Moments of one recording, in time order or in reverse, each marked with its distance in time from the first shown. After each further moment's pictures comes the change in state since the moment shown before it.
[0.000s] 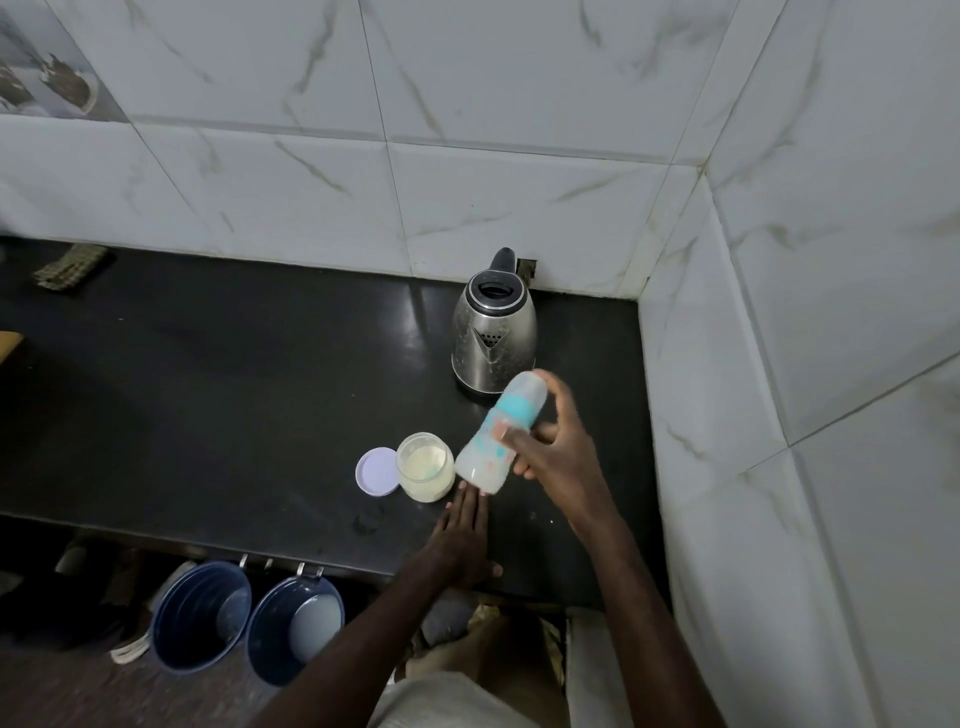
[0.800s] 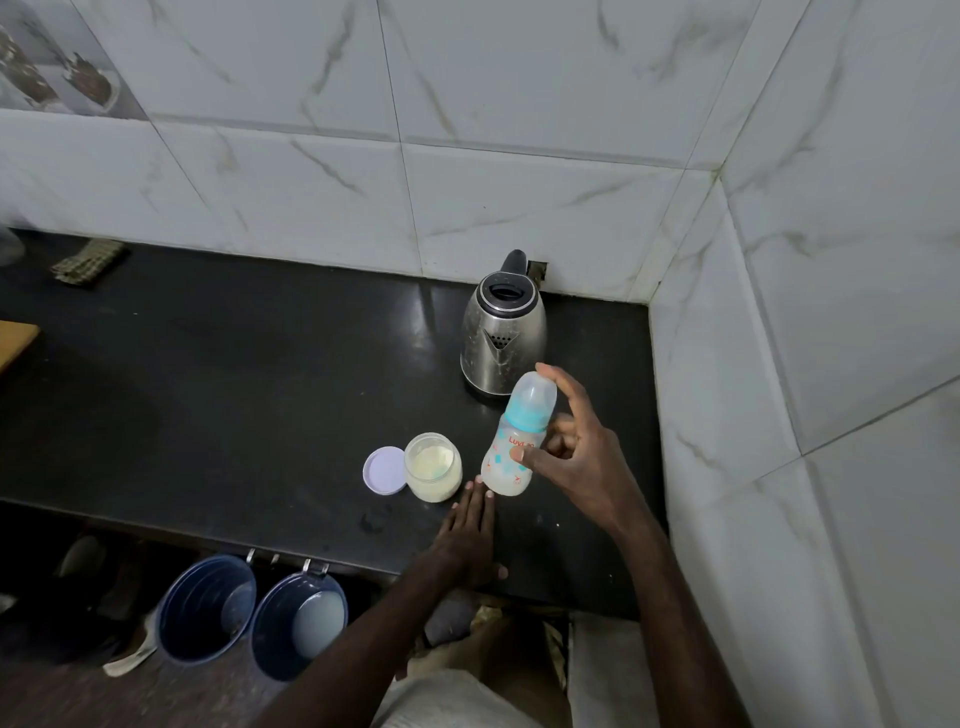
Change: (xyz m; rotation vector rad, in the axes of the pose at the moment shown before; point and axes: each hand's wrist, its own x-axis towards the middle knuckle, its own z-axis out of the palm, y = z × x) left_hand -0.001 0.002 -0.004 0.018 -0.023 -0.011; right_hand 0.000 -0.001 -0.027 -0.181 -0.184 -0.250
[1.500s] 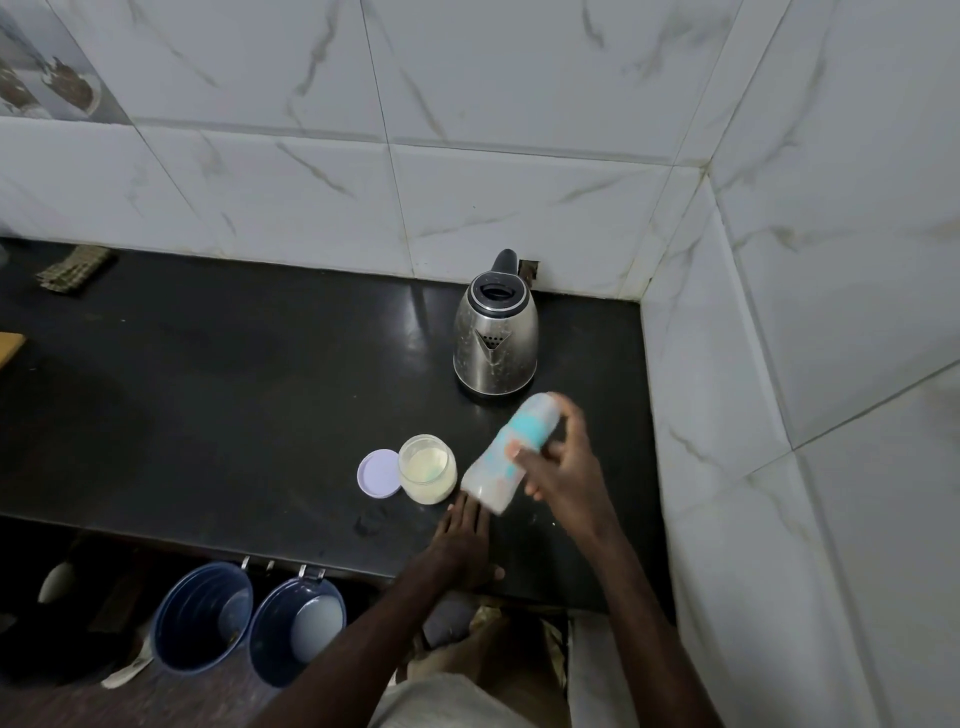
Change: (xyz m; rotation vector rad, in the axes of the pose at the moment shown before) left_hand 0.003 -0.002 0.004 0.005 -0.009 -0.017; right_hand -0.009 0.019 0.029 0.243 0.225 0.223
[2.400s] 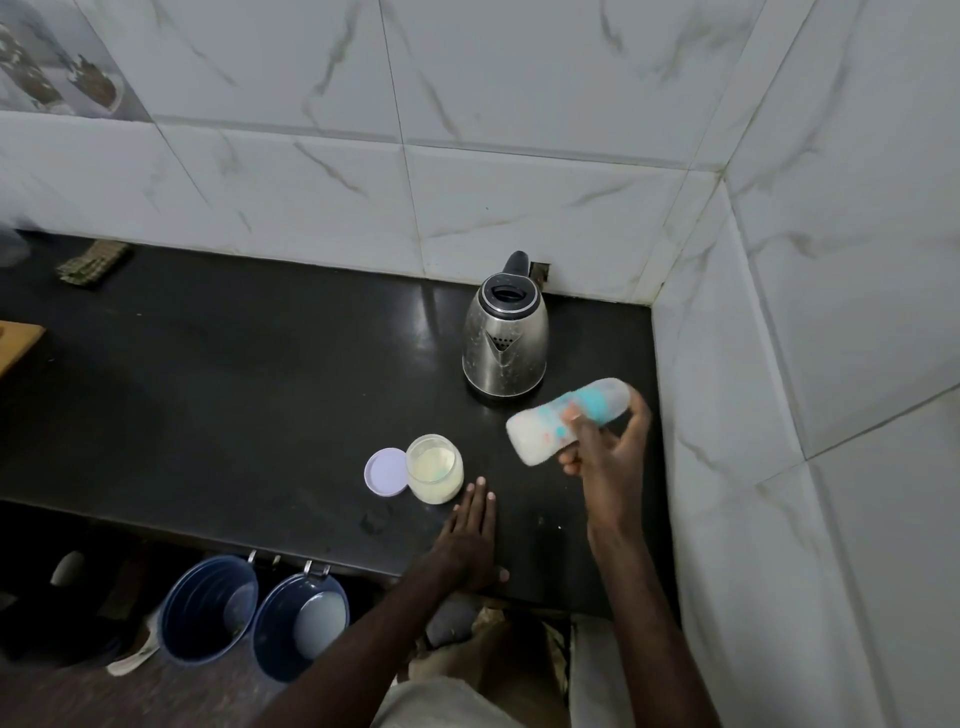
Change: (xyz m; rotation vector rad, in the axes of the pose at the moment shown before) left_hand -0.002 -0.001 0.003 -0.008 0.058 0.020; right_hand 0.005 -0.016 -0.005 0.212 0.321 0.039
